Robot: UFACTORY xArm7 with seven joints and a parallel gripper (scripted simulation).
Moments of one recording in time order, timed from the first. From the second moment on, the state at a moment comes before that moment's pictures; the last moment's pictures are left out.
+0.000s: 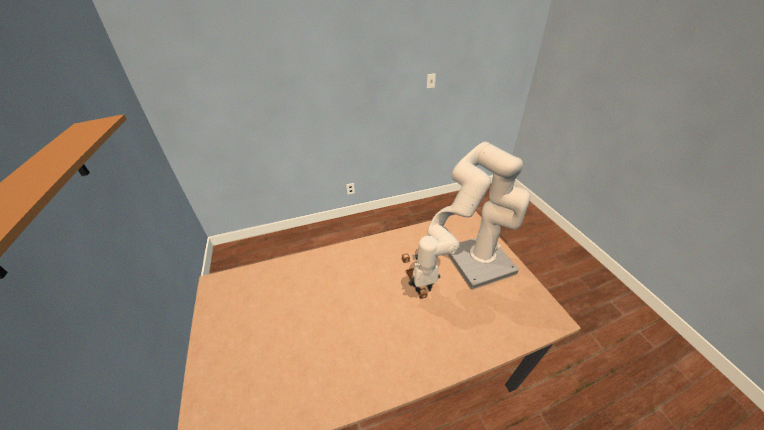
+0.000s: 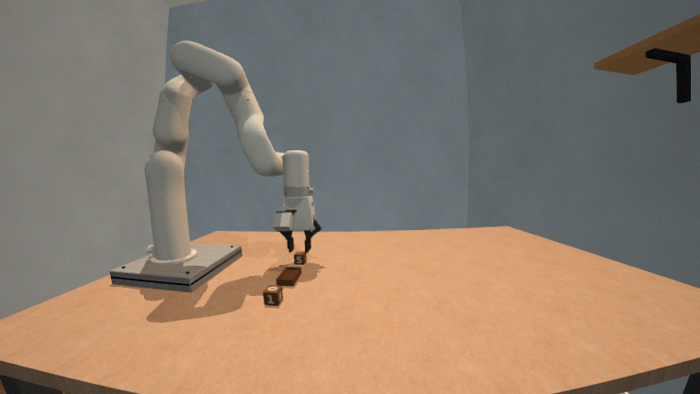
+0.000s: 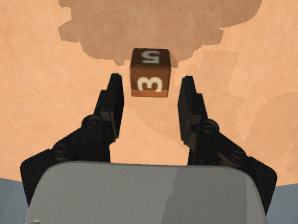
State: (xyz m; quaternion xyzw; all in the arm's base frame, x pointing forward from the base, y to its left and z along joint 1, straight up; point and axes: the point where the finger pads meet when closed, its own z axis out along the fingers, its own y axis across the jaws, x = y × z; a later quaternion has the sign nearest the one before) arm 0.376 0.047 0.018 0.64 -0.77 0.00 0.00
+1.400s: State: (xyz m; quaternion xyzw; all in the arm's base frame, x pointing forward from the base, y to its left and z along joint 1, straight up) arm 0.377 0.047 0.018 0.64 -0.77 0.00 0.00
